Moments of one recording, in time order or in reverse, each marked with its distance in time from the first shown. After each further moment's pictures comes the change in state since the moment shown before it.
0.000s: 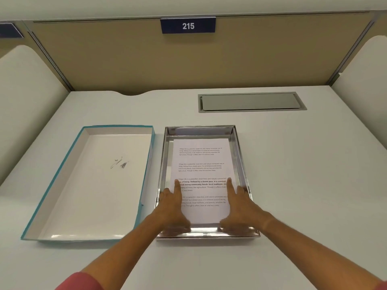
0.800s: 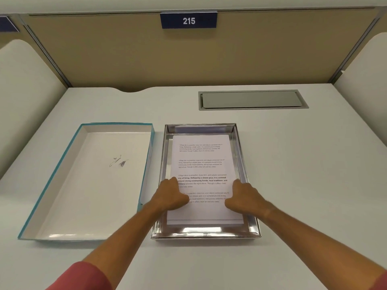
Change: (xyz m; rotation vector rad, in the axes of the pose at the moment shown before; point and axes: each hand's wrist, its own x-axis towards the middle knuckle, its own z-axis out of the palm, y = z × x) left_hand 0.018 0.003 -0.029 -0.239 0.070 -0.020; right_hand 0.014 -0.007 -0.027 0.070 0.073 0.134
